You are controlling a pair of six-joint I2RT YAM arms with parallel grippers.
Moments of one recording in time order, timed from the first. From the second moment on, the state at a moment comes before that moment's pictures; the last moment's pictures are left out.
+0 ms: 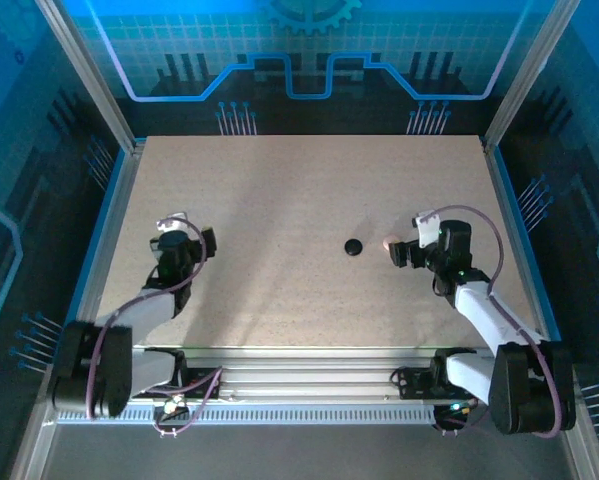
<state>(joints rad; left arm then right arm) -0.05 1.24 0.33 0.45 -0.29 -0.16 0.02 1.09 0.46 0.03 -0.14 -0.16</state>
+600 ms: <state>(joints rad) -0.03 1.55 0.35 0.84 -0.20 -0.14 0.03 1.40 0.37 0.58 -0.10 -0.09</state>
